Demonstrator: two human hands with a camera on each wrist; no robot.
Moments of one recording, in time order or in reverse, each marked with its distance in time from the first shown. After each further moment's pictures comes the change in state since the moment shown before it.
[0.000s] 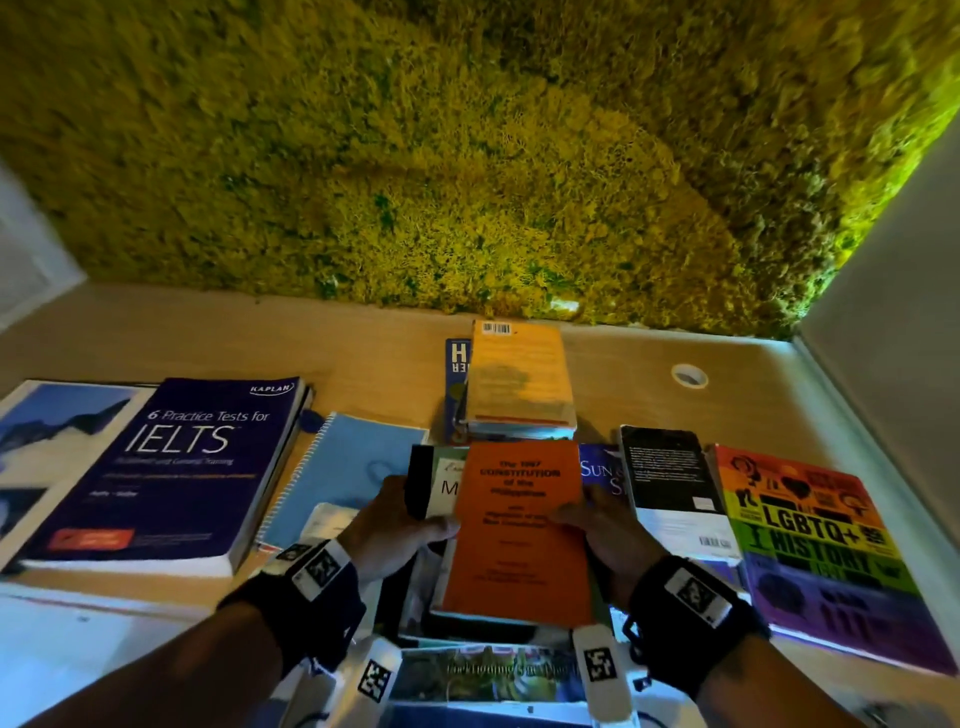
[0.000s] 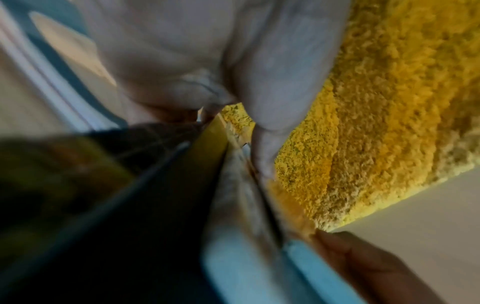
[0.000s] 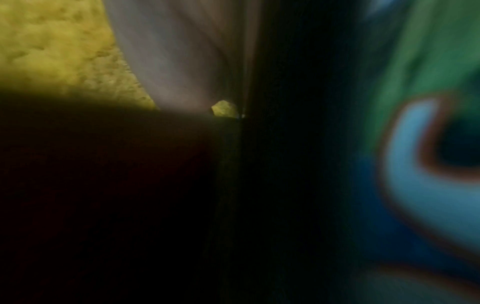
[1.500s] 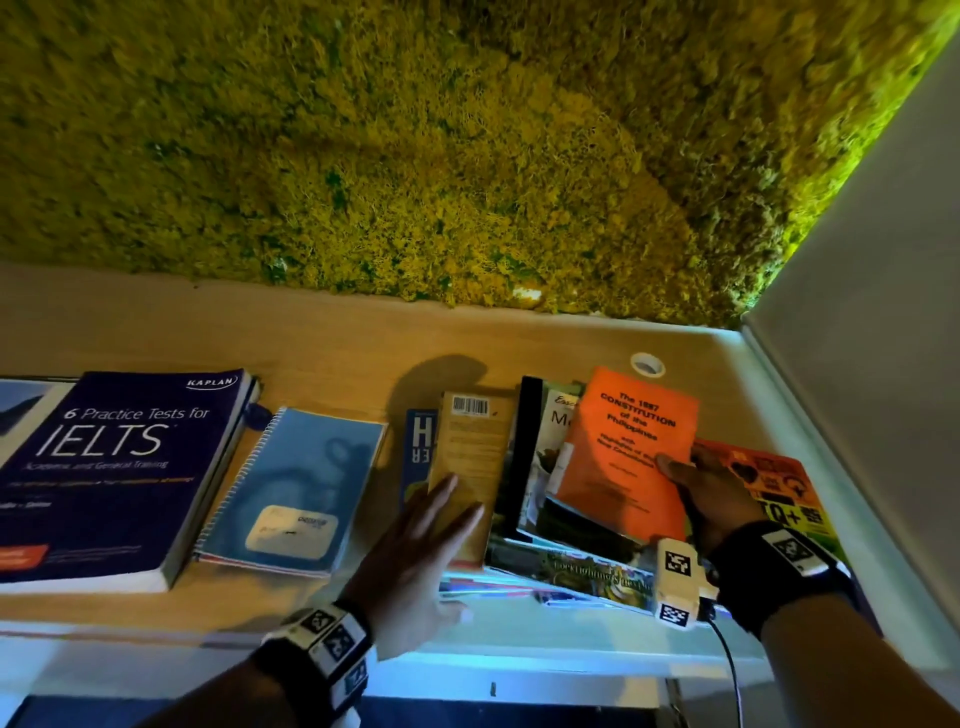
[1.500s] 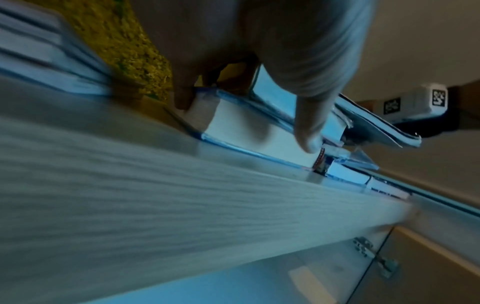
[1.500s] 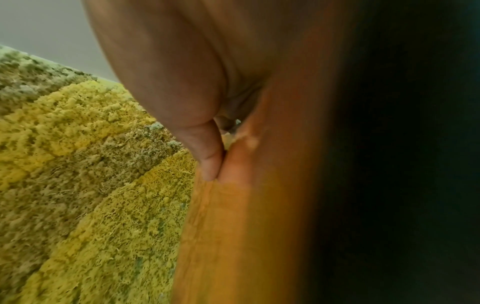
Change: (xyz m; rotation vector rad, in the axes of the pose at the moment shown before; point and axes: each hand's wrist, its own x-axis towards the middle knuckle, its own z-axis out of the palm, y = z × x) left_hand 0.012 -0.068 0.061 0.743 -0.017 0.496; right_hand -0.008 -0.059 -0.139 0.031 0.314 -0.196
